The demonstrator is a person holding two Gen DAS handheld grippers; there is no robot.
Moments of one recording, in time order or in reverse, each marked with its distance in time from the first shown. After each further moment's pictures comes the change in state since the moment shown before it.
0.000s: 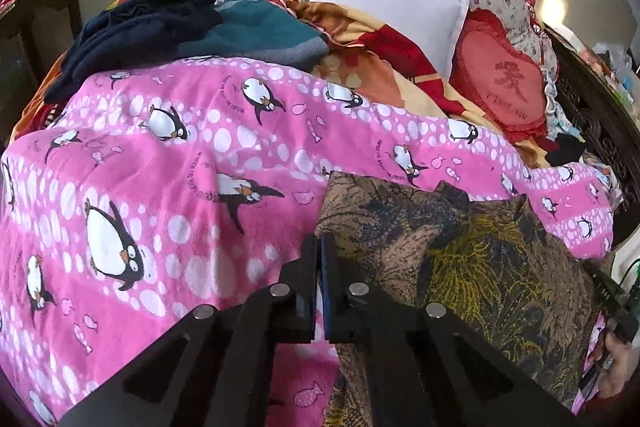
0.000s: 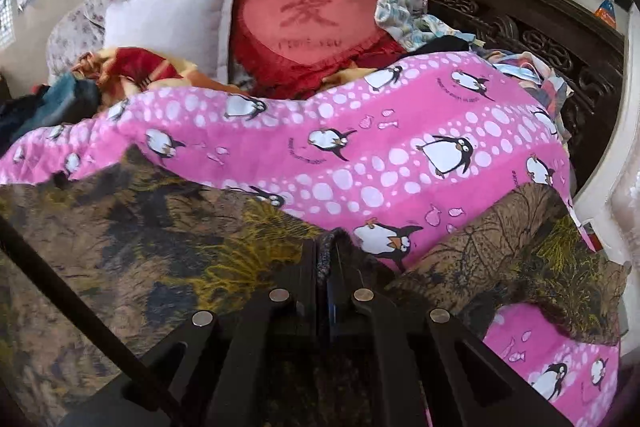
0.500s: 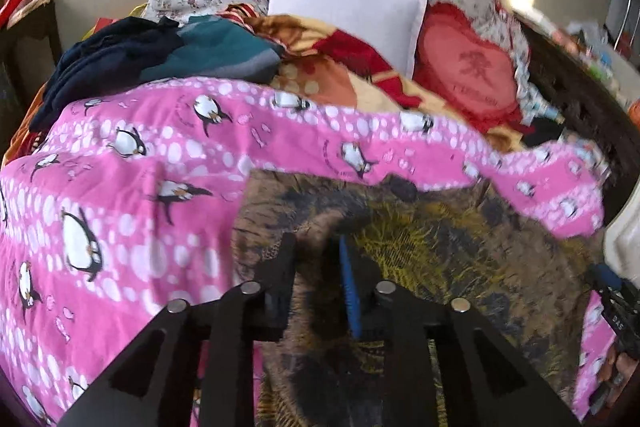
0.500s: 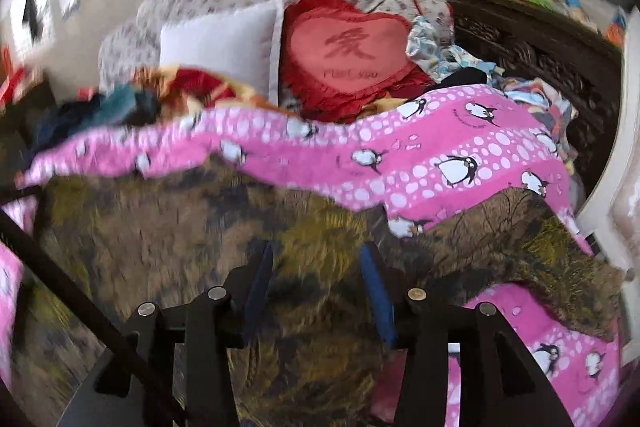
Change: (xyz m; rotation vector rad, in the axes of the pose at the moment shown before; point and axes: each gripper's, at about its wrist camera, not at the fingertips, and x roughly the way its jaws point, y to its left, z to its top) left arm -0.006 -0.052 -0.016 0.108 -0.029 -0.017; right arm -0.075 0.019 -0.026 -0.086 -0.076 0.110
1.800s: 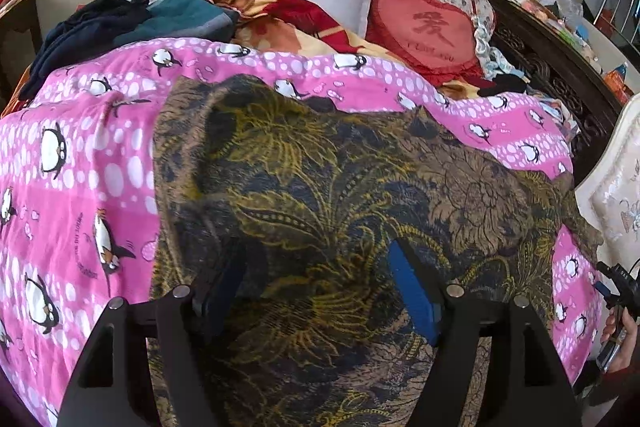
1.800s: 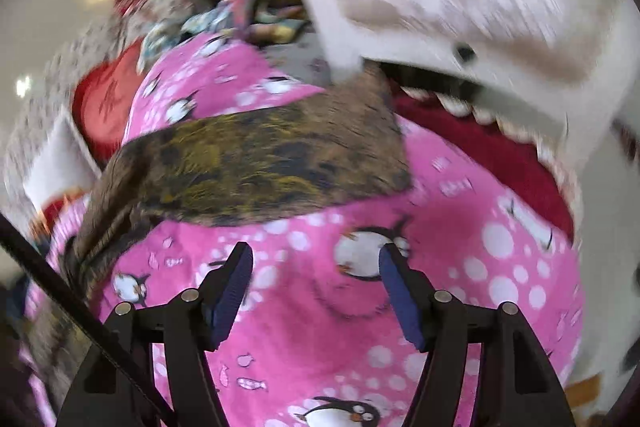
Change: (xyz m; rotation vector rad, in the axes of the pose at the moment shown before) left arm -0.037 -0.062 -0.067 0.022 0.067 -0.086; right arm -0.056 -0.301 -0.150 0.785 0.090 -0.149
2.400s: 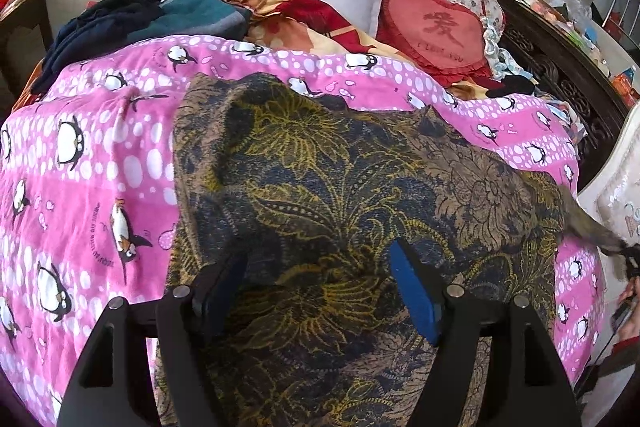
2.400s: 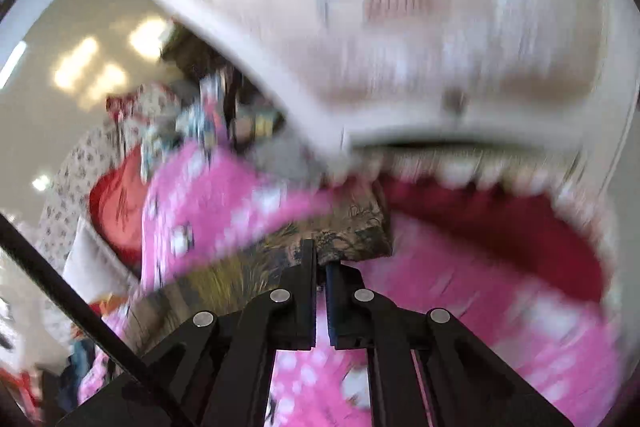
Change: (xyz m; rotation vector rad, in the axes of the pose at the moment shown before) left arm -0.014 0.007 -0.003 -0.025 0.002 0.034; right arm -0.014 -0.028 0.063 0.181 -0.263 0.081
